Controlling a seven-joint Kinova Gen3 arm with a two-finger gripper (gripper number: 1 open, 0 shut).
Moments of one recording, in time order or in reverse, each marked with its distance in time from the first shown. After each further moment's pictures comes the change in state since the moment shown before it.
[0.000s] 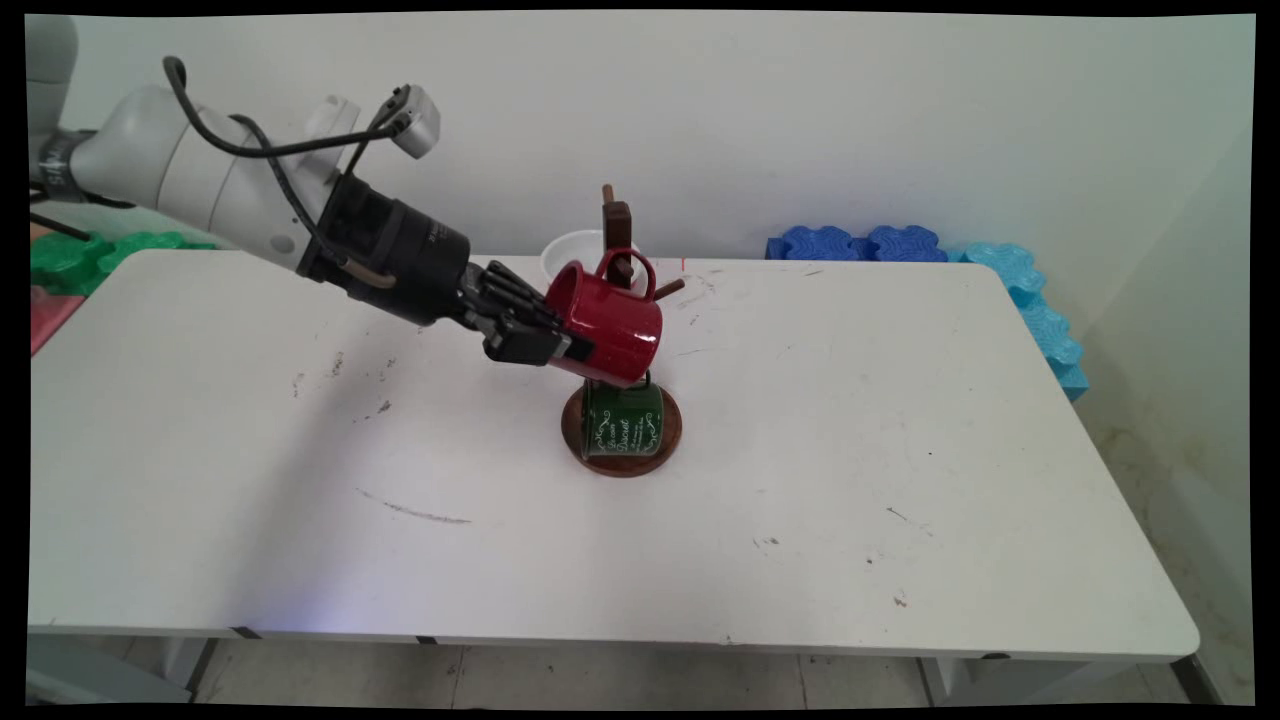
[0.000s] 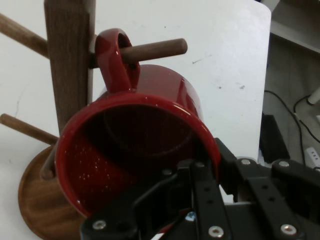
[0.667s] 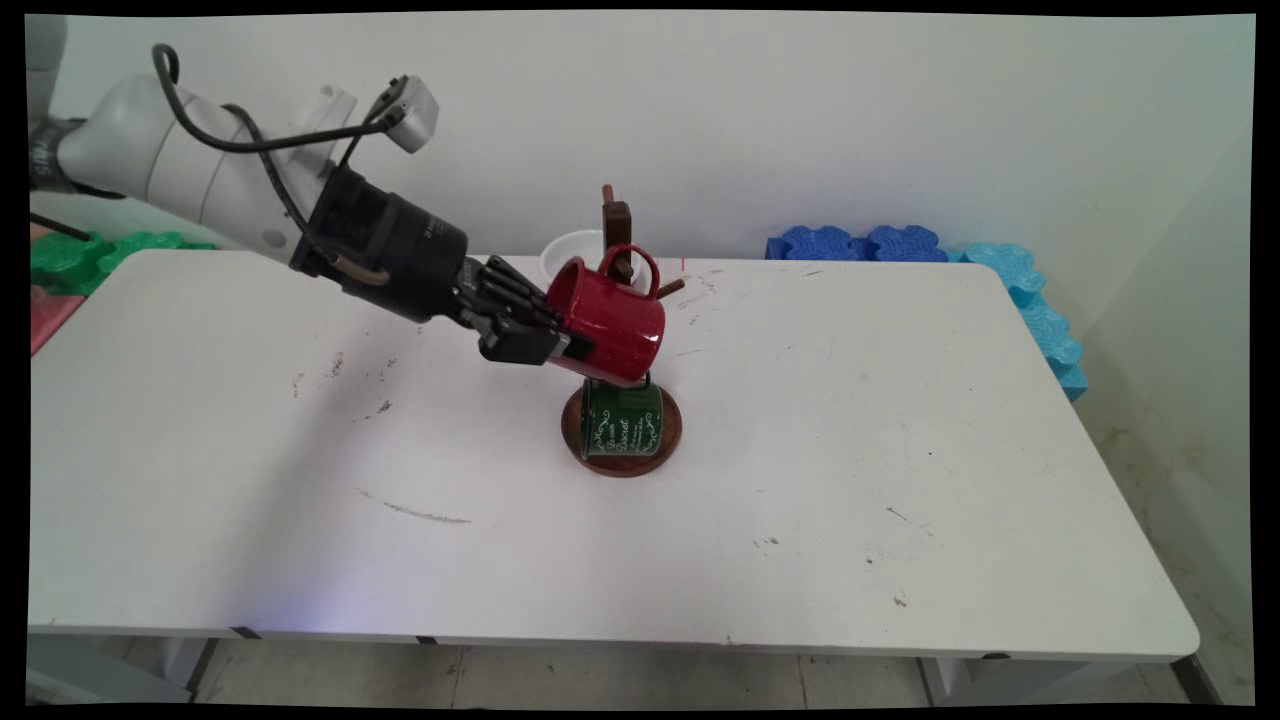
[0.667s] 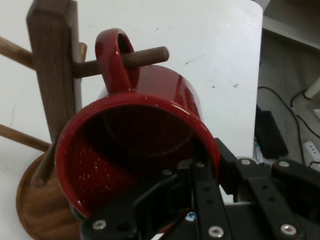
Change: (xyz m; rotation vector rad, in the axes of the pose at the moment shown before) arm 0.004 0.005 -0.005 -0.014 -0.003 0.037
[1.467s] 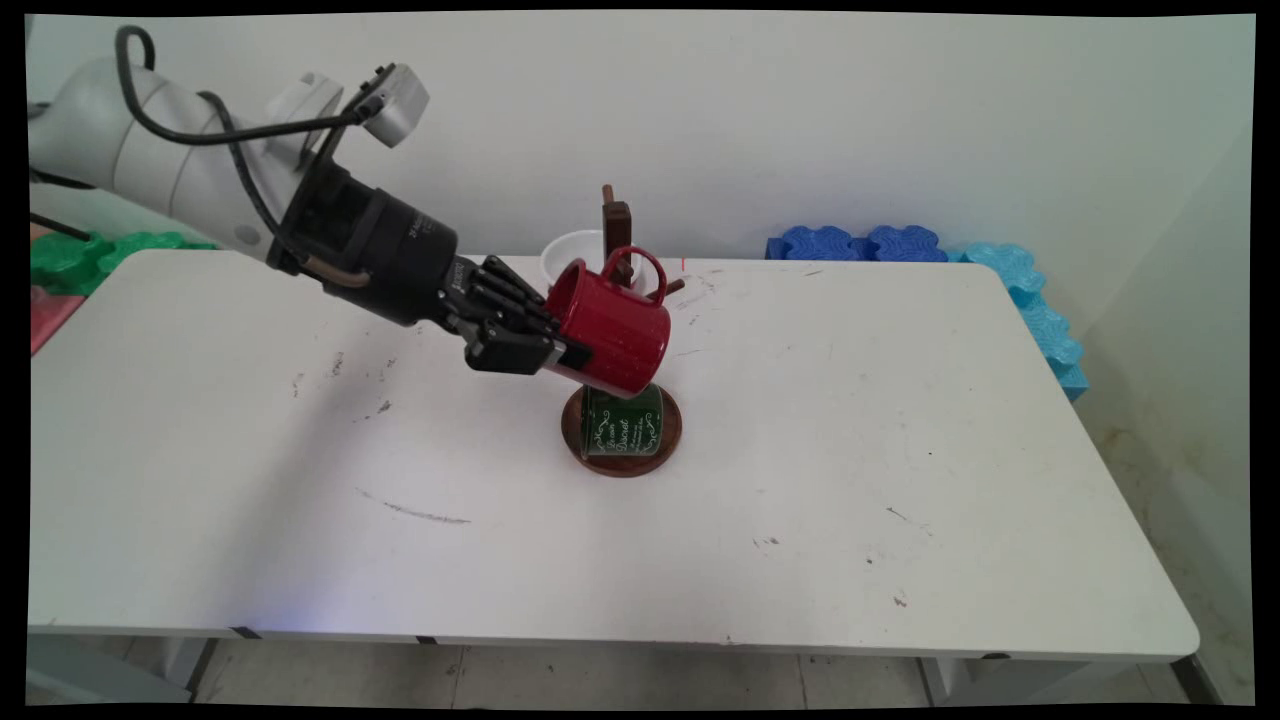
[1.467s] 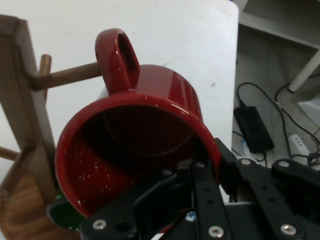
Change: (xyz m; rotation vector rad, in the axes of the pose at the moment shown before) arm 0.005 0.016 -0.010 -0.040 -0.001 0.041
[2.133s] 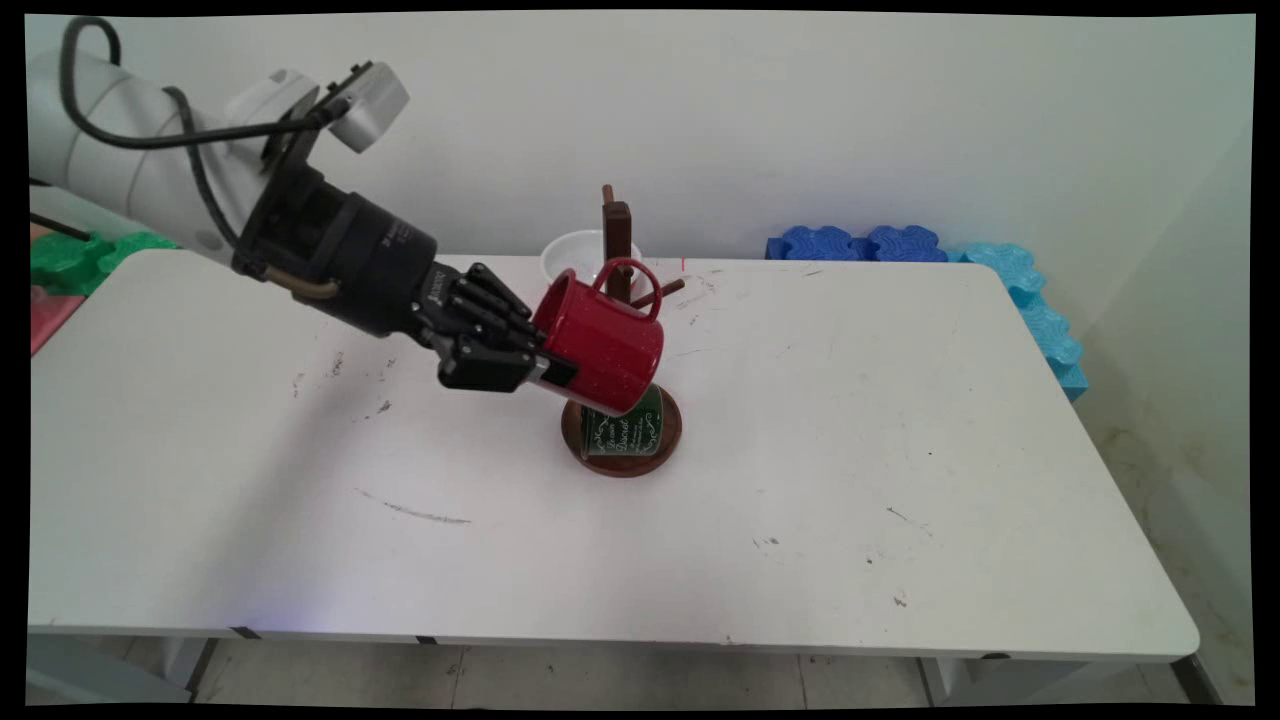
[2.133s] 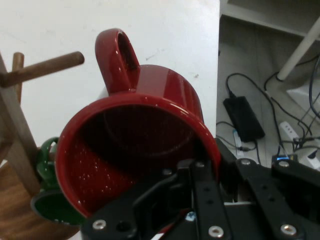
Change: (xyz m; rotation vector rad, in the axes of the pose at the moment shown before) arm -0.003 0.014 -0.013 -0.028 -0.016 0.042
